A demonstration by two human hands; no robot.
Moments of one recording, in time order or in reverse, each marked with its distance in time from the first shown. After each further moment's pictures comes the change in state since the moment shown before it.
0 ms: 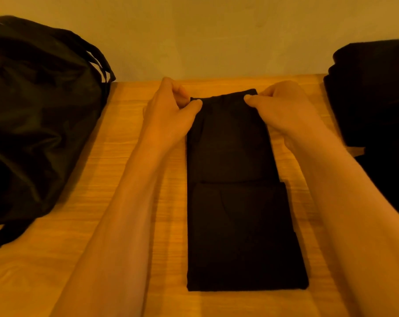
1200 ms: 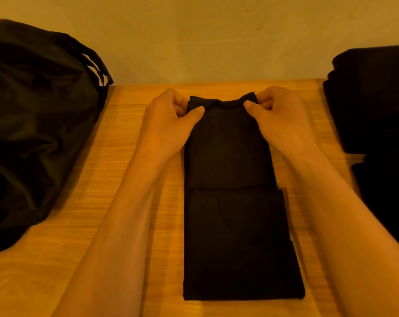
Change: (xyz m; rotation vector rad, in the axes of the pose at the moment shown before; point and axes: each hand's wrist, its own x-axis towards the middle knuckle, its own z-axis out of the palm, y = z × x) left_hand -0.010 0.007 0.000 -0.017 -0.029 -0.037; right_hand 0.000 0.020 0.005 0.019 0.119 -0.242
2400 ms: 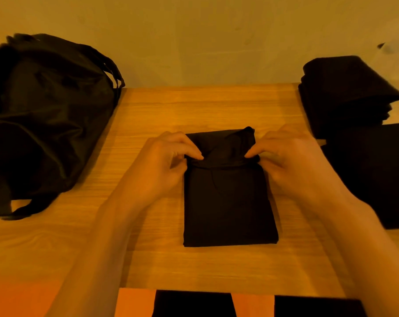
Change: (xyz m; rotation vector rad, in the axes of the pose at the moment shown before) left_hand -0.098 -0.021 -0.040 0.240 -0.266 0.466; right_hand -0.107 0.020 -0.056 -0.380 -0.178 -0.540
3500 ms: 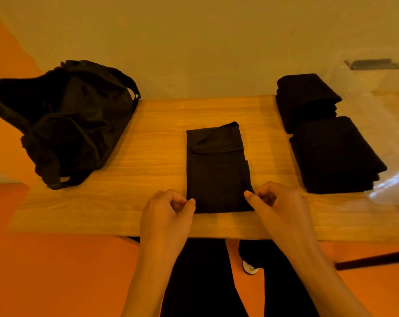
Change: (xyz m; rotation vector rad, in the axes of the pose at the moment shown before) left_hand -0.124 0.078 0.047 -0.139 0.298 -0.693; right_hand -0.119 -0.066 0.014 0.388 0.106 0.609
